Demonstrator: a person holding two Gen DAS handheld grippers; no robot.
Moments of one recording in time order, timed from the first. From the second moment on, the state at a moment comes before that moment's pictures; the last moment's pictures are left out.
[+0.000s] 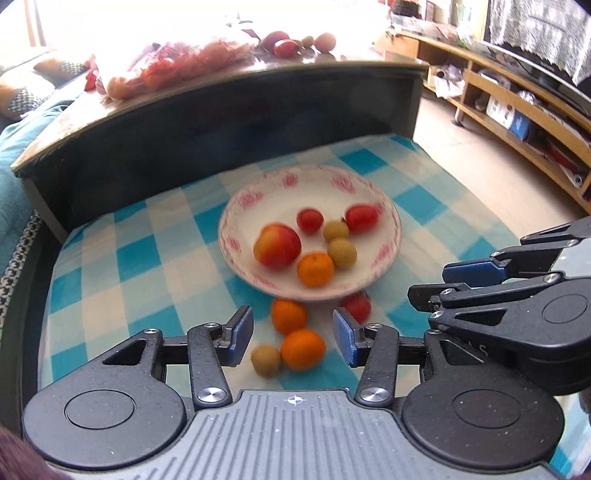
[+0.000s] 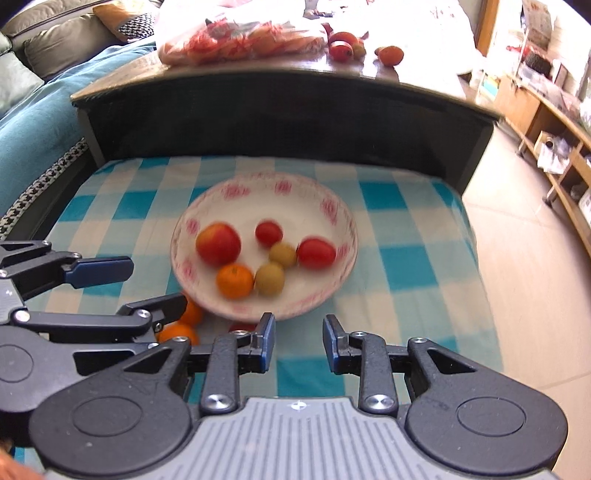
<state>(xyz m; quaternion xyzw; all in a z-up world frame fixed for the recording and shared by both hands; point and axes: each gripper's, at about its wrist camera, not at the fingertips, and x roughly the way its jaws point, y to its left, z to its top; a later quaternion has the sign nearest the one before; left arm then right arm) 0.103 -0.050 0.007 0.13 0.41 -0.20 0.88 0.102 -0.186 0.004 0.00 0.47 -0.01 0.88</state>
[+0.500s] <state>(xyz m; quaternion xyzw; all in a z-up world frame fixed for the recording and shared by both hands) 0.066 -0.033 -0.014 0.16 0.46 -0.20 0.85 0.063 -0.168 -0.023 0.02 0.55 0.03 0.83</state>
